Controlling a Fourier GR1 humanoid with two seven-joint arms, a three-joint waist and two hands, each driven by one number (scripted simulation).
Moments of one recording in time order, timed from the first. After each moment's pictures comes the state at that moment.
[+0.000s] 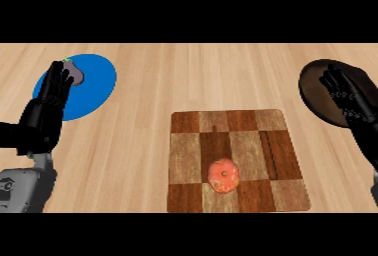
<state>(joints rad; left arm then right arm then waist) -0.24 0.31 0.03 -1.51 0.13 0.14 -0.02 -0.15 -0.54 0.07 -1.73 -0.16 0.09 -0.22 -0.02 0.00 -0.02</state>
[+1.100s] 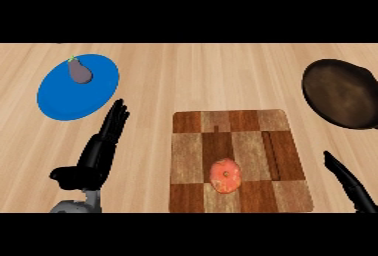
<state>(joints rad) -0.04 0.12 -0.19 -1.57 0.07 0.10 -0.09 0.47 -0.36 0.22 -2.16 0.24 -0.27 -0.03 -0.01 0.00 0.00</state>
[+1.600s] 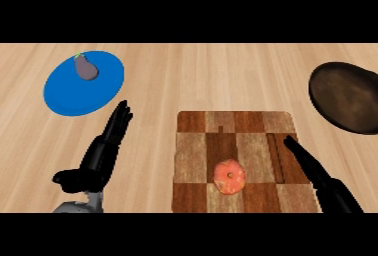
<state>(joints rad) -0.04 0.11 -0.20 -1.58 0.06 0.08 -0.10 0.22 -0.42 0.38 -2.15 0.48 -0.07 0.45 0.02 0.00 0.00</state>
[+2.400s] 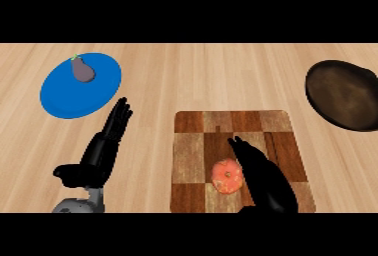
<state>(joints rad) -0.06 0.09 -0.17 -1.57 0.05 0.07 -0.09 -0.07 -0.23 0.59 -1.85 0.69 0.20 0.80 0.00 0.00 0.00</state>
